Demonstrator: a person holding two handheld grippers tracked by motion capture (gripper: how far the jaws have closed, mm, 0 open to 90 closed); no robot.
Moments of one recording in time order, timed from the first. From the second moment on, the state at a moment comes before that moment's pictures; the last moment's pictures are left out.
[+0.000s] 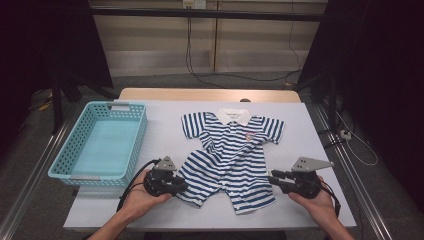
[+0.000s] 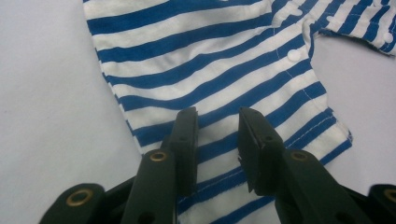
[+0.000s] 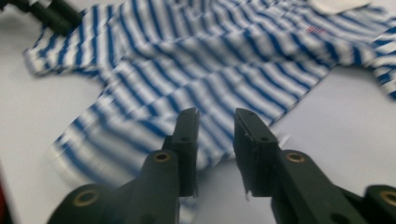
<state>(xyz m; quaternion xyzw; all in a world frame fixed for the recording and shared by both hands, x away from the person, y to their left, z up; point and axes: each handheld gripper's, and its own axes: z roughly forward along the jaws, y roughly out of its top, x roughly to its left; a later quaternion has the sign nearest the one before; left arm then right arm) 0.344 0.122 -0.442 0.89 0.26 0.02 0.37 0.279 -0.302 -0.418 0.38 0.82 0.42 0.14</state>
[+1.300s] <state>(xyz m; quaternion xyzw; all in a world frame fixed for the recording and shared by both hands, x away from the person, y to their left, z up) 0.330 0.117 -0.444 0.90 0.24 0.05 0.36 0.262 -0.288 -0.438 0.31 0.89 0.33 0.07</state>
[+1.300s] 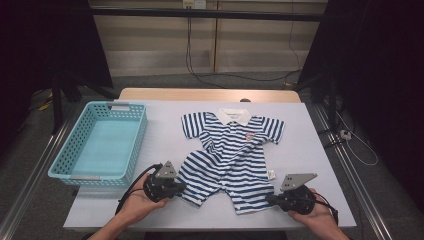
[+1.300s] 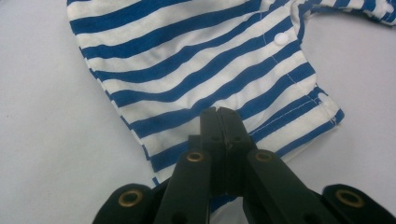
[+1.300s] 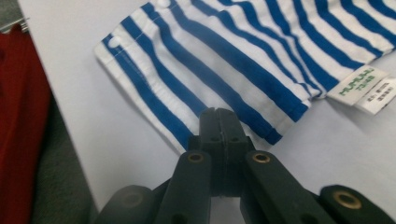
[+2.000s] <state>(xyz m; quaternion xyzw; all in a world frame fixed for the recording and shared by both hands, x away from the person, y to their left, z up) 0.313 0.112 -0.438 0.90 0.24 0.00 0.36 0.246 -0.258 -0.421 0.26 0.88 0.38 0.08</state>
